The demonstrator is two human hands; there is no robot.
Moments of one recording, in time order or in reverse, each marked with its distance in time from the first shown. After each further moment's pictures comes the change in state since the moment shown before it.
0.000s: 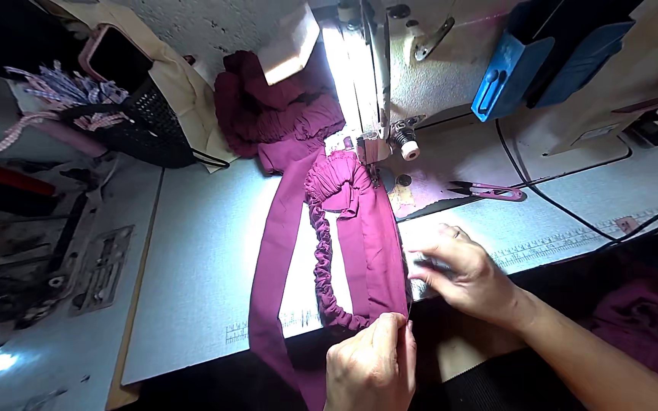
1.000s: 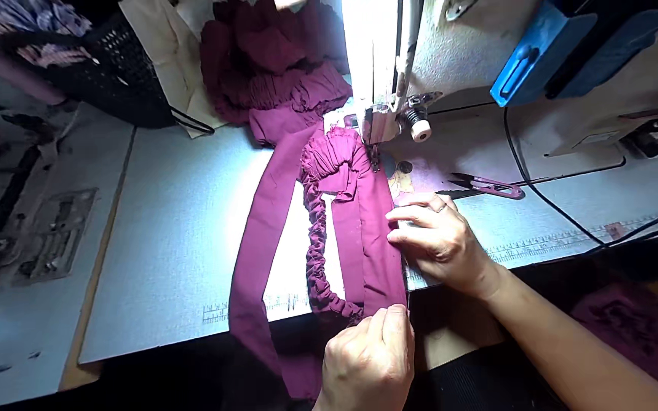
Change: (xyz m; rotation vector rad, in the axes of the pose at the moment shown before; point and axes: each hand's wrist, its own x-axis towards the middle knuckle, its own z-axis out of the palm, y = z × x) left_hand -0.002 0.008 0.007 0.135 0.044 0.063; right_hand 0.028 0.014 0.011 -0.218 -0.044 -0.260
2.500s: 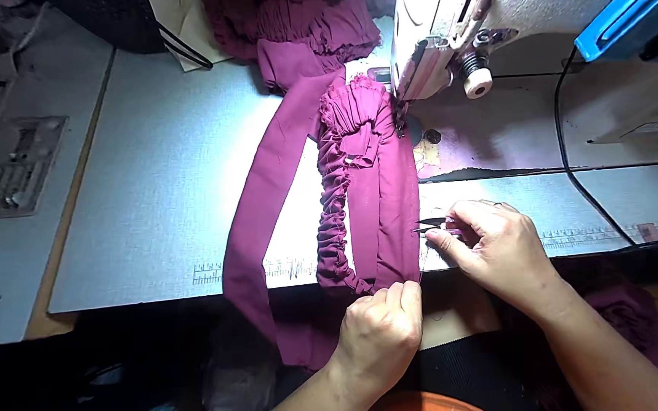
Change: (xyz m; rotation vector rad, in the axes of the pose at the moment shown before) left_hand -0.021 -0.006 0.036 -0.011 -0.043 -0.013; right_hand -0.019 -0.021 -0.028 -0.232 -0.243 0.449
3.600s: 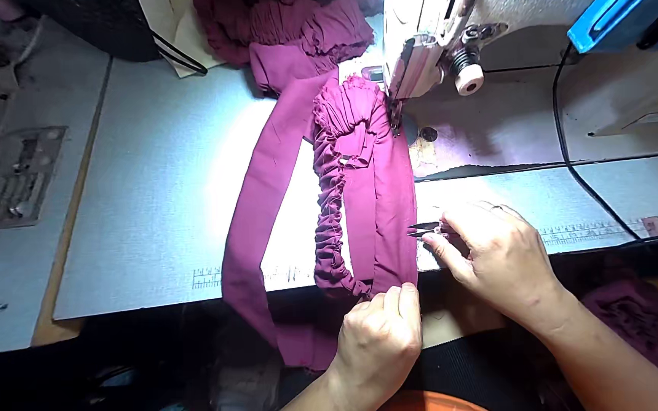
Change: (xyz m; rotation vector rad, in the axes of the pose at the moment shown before) left_hand -0.002 0.004 -0.005 0.041 0.001 -0.001; right_hand -0.006 -0.013 -0.001 -0.179 0.018 -0.092
